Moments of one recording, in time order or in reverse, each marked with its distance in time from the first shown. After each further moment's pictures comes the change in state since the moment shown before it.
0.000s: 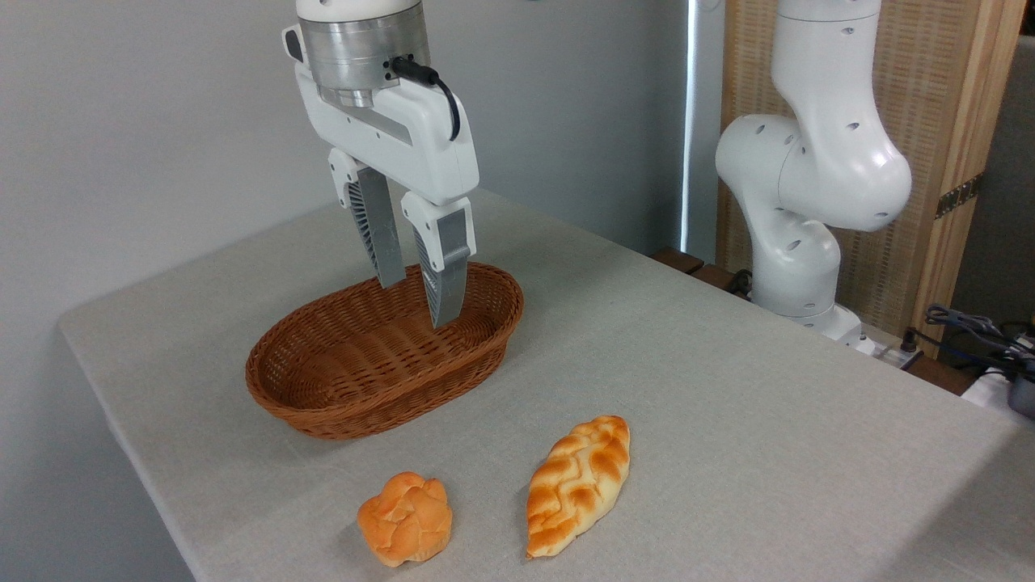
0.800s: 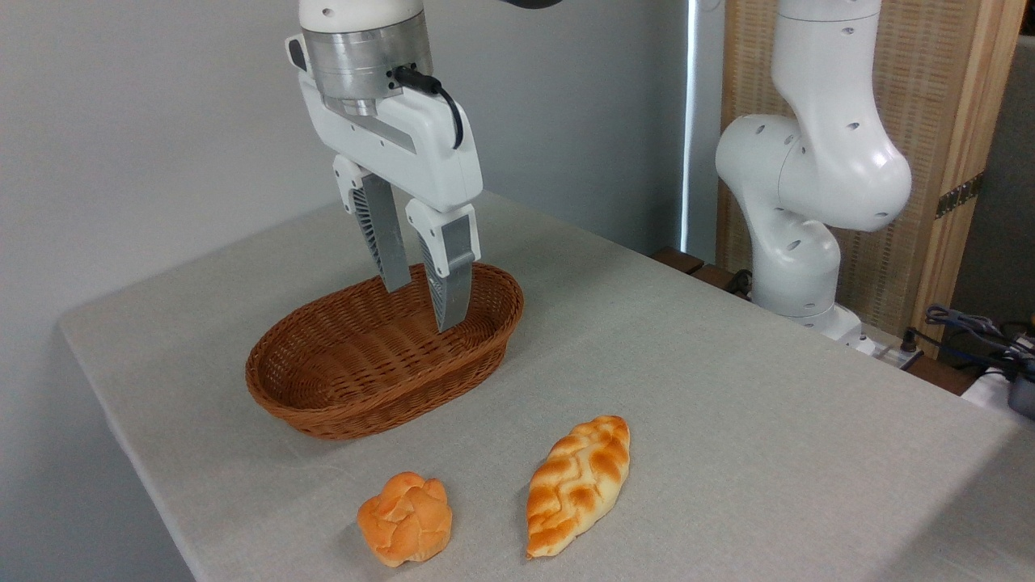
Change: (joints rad) arm 0.000 -0.008 0.000 -0.024 0.000 0.000 0.001
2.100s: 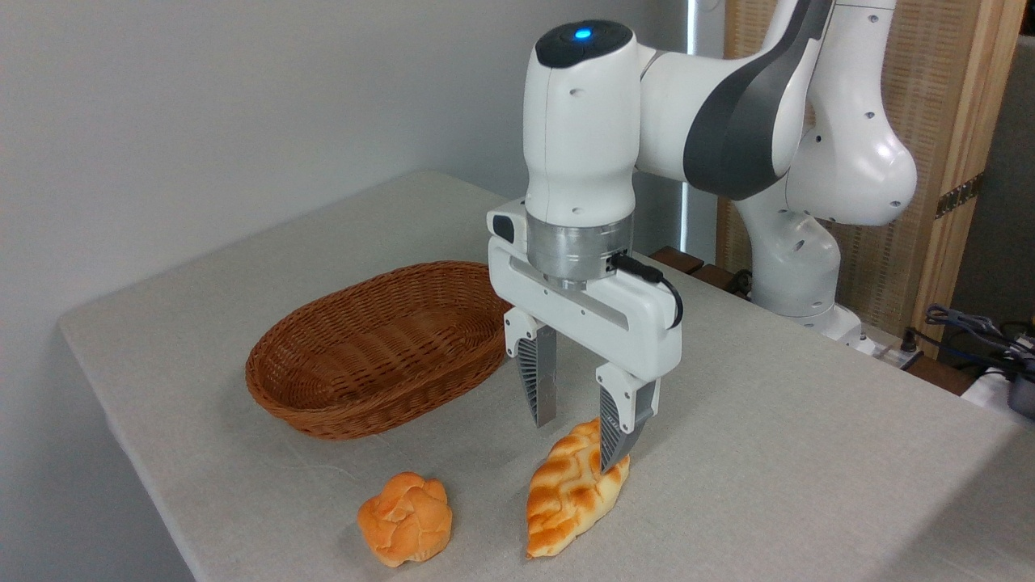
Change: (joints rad) arm 0.189 -0.238 0.029 -0.681 0.002 0.522 0.193
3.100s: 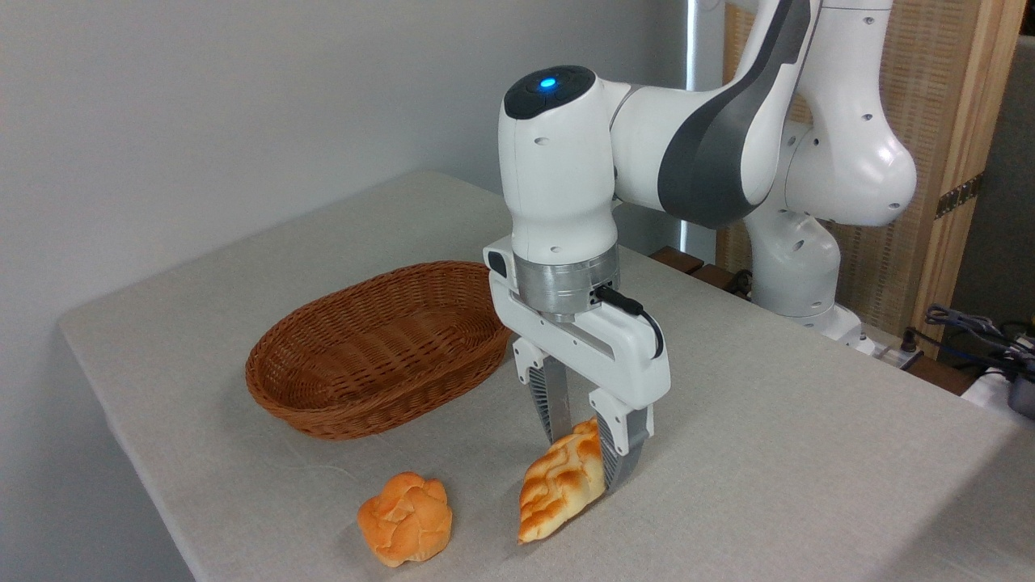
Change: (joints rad) arm -0.016 0.064 -0.007 0.000 0.083 0.001 0.002
